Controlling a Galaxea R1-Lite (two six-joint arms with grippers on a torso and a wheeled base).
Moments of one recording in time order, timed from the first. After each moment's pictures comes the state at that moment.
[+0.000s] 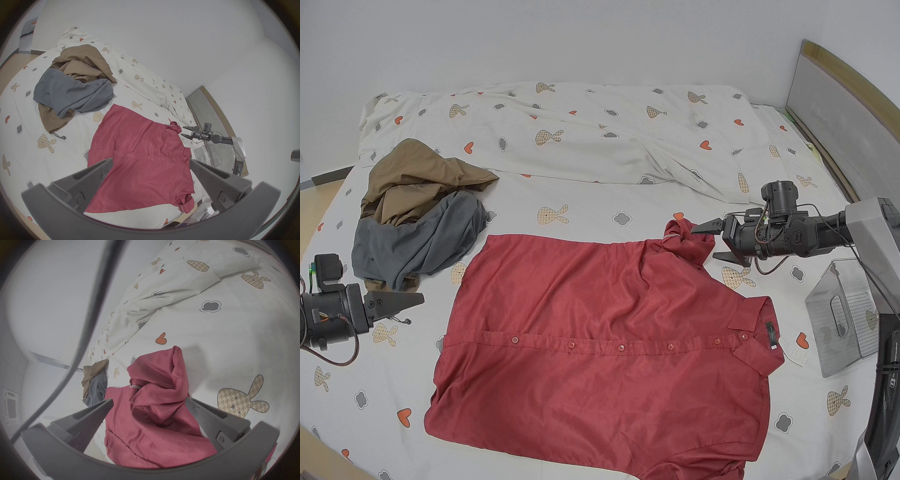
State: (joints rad) left arm 0.16 1.26 -0.67 -0.05 -0.69 -0.24; right arm 0.11 2.32 -1.69 -0.05 0.57 0.60
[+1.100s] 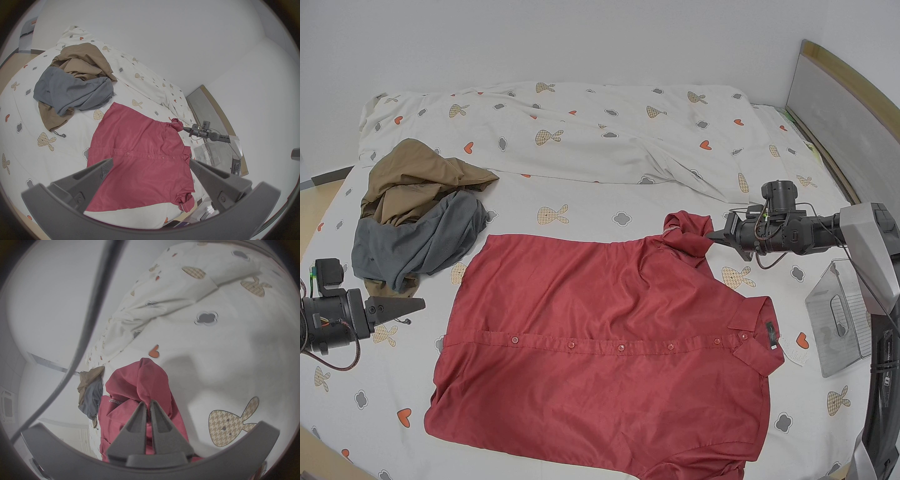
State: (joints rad) left arm 0.16 1.26 -0.65 -0.05 -0.69 -0.24; right arm 0.09 2.39 -1.80 -0.05 0.53 0.60
